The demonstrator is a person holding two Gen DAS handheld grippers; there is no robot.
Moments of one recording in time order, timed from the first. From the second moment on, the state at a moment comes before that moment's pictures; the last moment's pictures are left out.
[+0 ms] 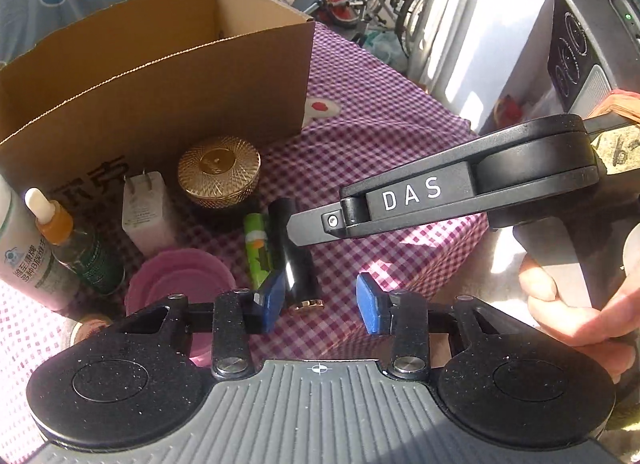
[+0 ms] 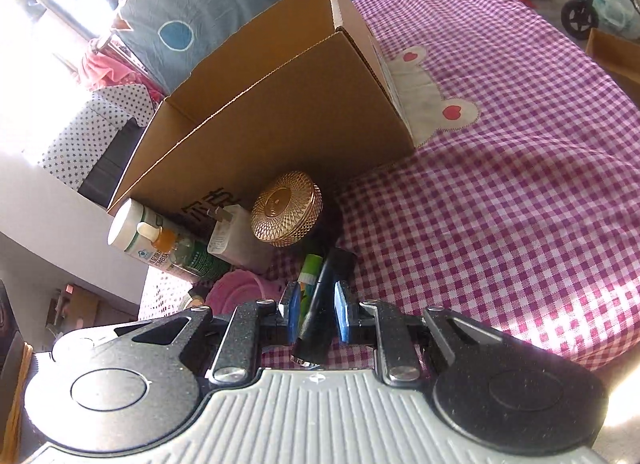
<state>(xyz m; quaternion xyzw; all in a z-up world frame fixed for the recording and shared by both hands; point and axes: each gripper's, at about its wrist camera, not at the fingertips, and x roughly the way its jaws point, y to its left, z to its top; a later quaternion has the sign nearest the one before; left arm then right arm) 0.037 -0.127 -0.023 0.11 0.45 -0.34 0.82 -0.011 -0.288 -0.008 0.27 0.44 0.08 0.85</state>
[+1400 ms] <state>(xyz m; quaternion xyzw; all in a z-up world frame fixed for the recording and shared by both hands) 0.027 -0.140 0.012 0.13 0.39 -0.34 0.85 -0.021 -0.286 0.021 0.29 0.39 0.12 0.86</state>
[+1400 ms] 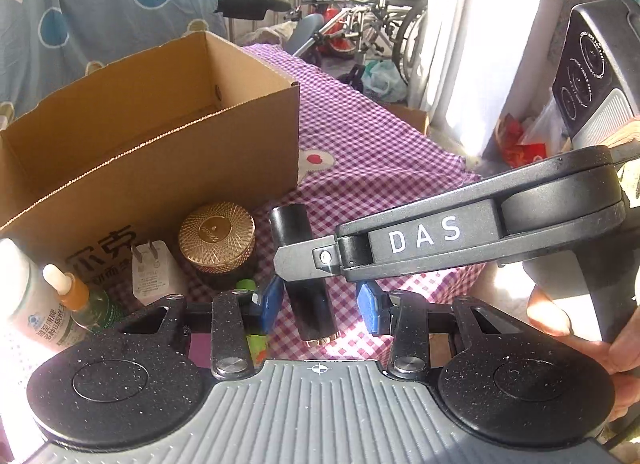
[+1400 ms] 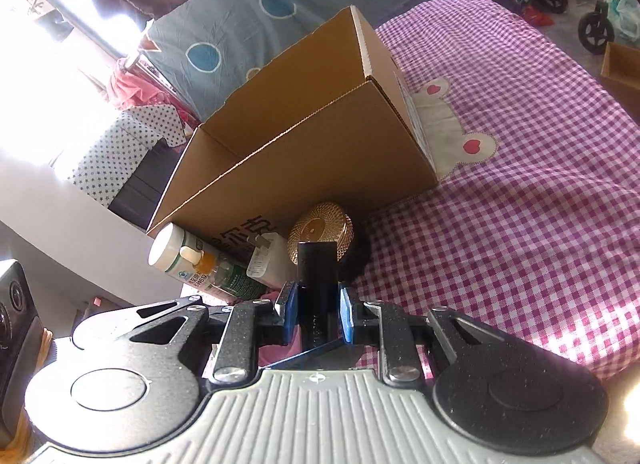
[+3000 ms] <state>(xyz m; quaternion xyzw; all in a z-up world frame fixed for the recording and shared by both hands) 0.193 -0.007 0.065 -0.01 0.48 -0.18 0.85 0.267 -0.180 0.019 0.26 0.59 0.25 0.72</state>
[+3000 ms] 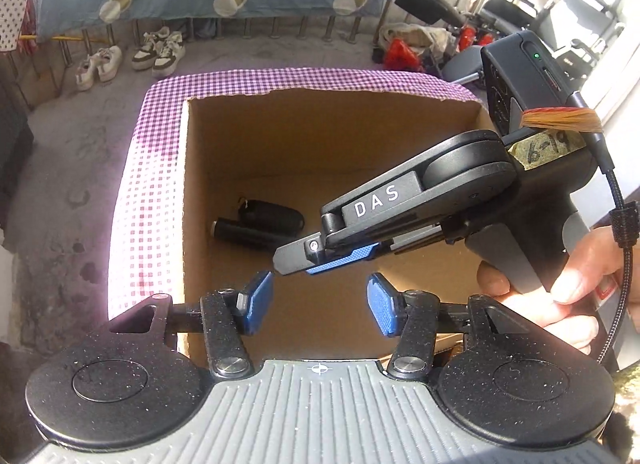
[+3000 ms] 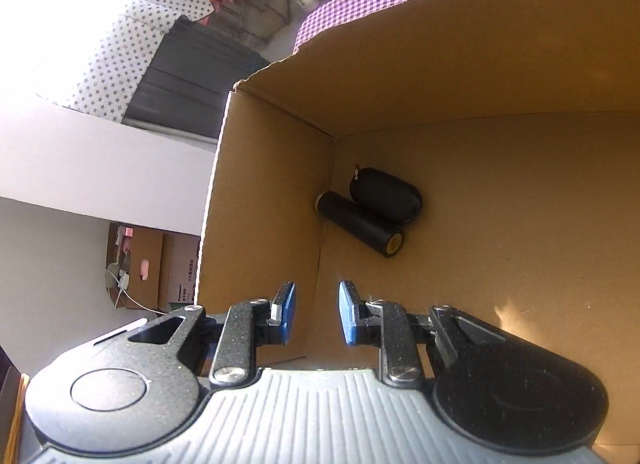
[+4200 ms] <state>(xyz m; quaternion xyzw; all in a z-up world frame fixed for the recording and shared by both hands) 0.035 -0.106 -0.005 0.14 0.41 -0.33 0.84 -0.003 -0.271 -0.014 0.24 0.44 0.10 0.86</state>
